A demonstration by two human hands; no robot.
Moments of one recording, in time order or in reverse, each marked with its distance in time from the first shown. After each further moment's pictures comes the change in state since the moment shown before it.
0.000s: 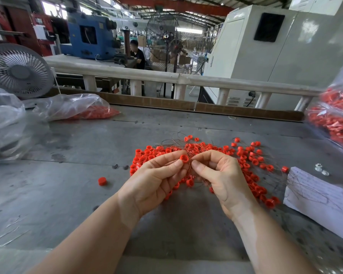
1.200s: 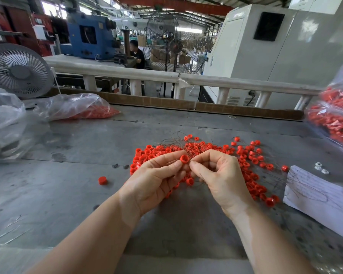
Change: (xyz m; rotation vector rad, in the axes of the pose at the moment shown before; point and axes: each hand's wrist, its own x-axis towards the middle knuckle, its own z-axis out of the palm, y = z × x) left_hand 0.001 -0.001 -0.002 0.057 -0.002 0.000; right_hand -0.001 0.003 0.000 -0.183 0.028 -0.103
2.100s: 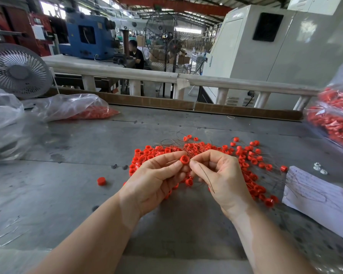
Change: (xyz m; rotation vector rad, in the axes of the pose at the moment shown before) left_hand -0.001 -0.001 0.002 0.026 -0.013 0.028; right_hand -0.001 -0.001 -0.001 0.060 -0.008 0.018
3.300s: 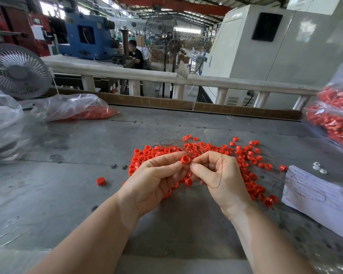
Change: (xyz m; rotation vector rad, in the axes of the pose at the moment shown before) left_hand 0.002 -0.001 -0.002 0.001 -0.007 0.007; right_hand 0.001 0.002 0.000 -0.059 0.019 0.021
